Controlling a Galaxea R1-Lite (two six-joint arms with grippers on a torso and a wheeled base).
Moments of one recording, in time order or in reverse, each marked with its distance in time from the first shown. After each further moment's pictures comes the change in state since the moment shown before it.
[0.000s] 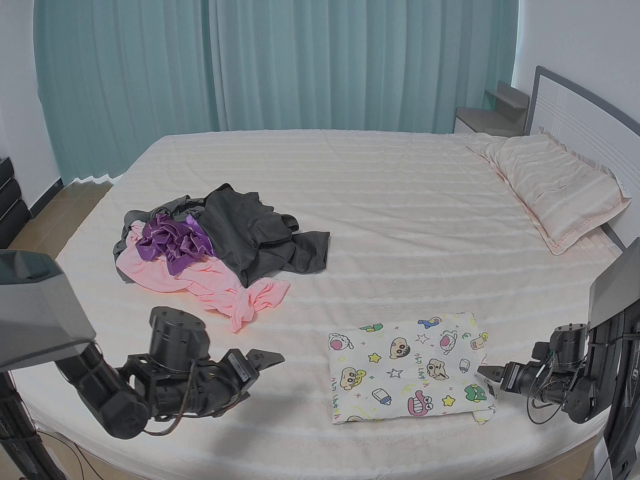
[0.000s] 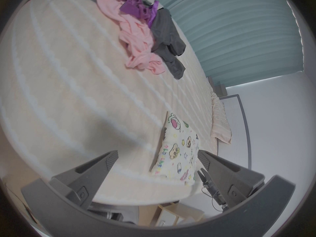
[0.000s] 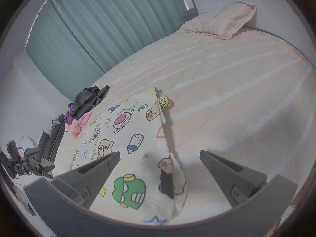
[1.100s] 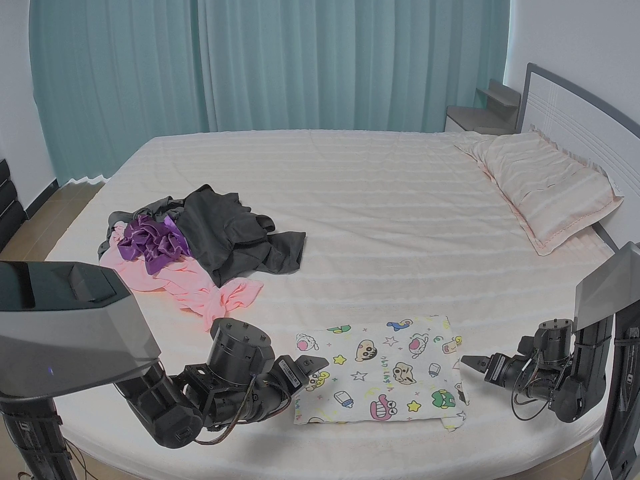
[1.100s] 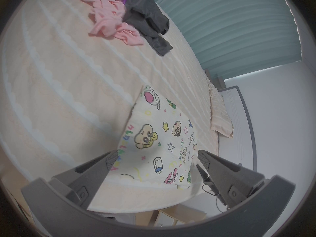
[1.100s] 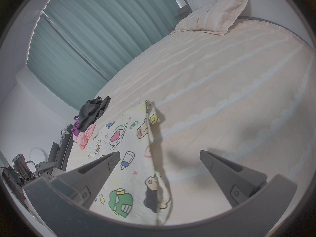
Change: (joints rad) left arm -0.164 0.151 -0.168 0.004 0.123 -0.063; right arm 0.093 0.023 -0.088 -0.001 -0.001 0.161
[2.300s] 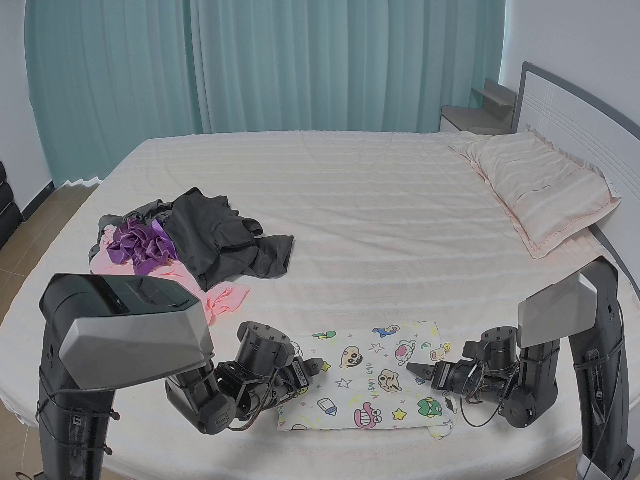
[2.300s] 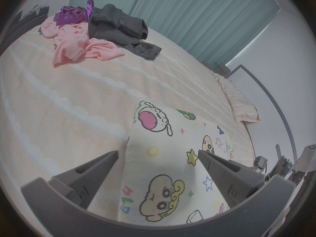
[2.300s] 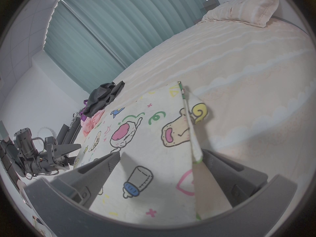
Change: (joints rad) left arm 0.048 0.242 -0.181 -0.011 0.164 0.362; right arm 0.210 0.199 -0.280 0.026 -0.002 -0.009
